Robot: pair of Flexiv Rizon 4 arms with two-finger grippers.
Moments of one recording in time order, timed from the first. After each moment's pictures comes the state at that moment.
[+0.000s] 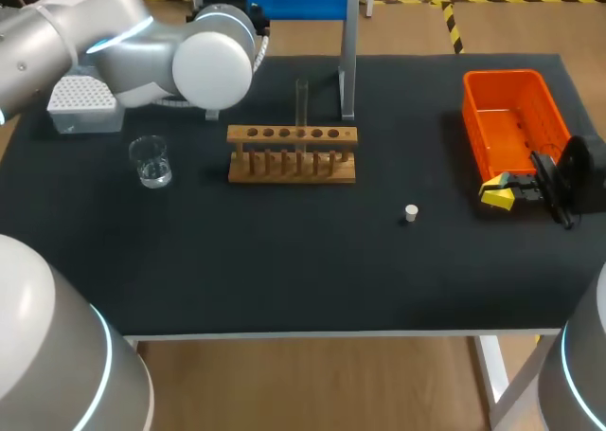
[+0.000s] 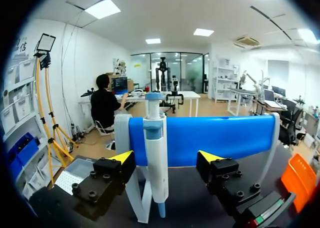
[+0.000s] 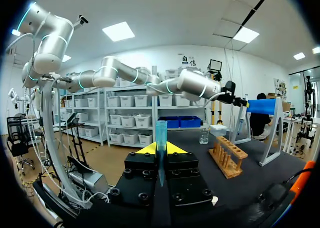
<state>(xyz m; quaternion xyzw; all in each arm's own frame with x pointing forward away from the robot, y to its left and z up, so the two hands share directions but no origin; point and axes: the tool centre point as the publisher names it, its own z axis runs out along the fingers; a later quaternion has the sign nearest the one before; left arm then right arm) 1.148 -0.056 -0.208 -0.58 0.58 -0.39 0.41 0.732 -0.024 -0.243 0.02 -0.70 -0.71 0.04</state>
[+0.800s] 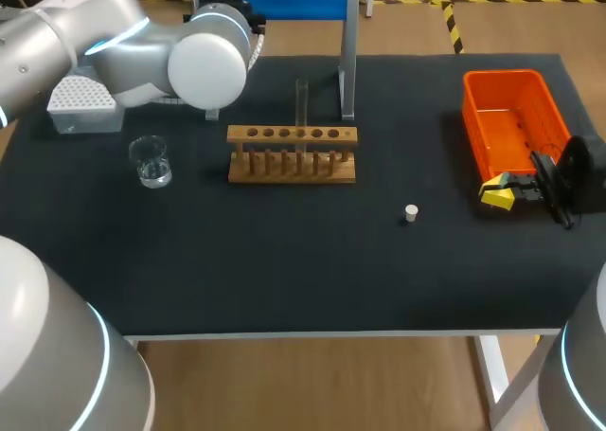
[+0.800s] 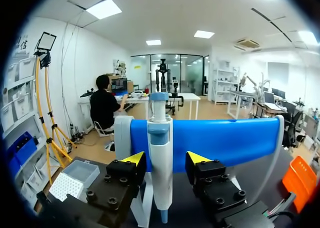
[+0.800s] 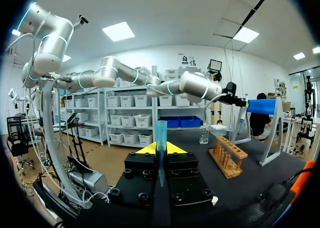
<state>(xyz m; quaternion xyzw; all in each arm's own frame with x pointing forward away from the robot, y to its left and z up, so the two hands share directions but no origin) 1.160 -0.050 -0.211 -0.58 0.57 -0.40 0.41 0.732 -0.024 -0.243 0.02 -0.70 -0.71 0.04</state>
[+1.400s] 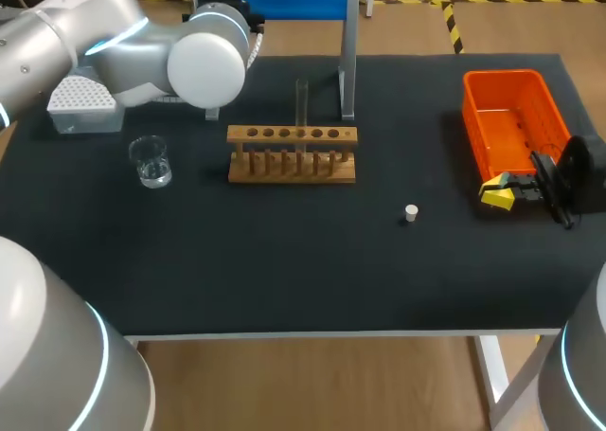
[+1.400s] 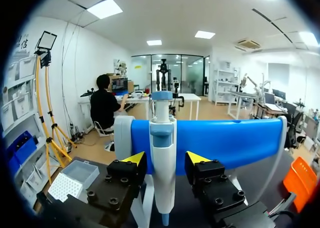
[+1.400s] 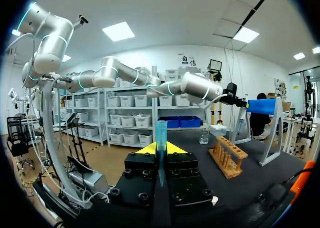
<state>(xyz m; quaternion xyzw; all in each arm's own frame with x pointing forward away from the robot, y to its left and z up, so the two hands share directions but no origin) 1.166 -0.047 -0.213 -0.58 0.57 -0.40 0.41 0.732 -0.024 -0.243 0.02 -0.70 -0.71 0.04</state>
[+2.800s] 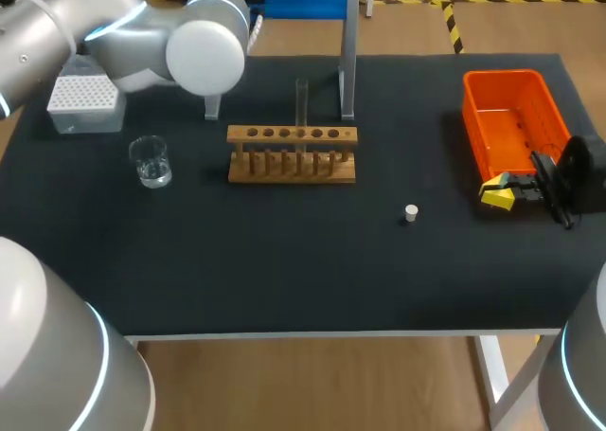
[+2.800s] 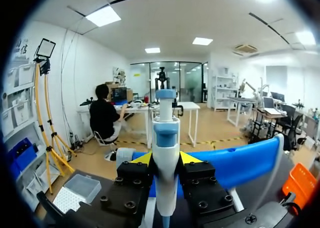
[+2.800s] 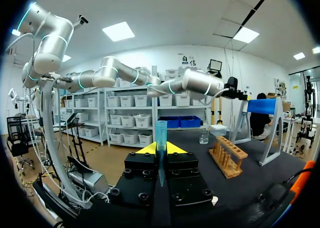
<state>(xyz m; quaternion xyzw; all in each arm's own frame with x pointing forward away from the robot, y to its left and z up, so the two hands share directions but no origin) 1.180 -0.050 -0.170 -0.56 0.56 -0.42 0.44 0.732 -0.024 -0.243 0.02 -0.70 -0.71 0.04</state>
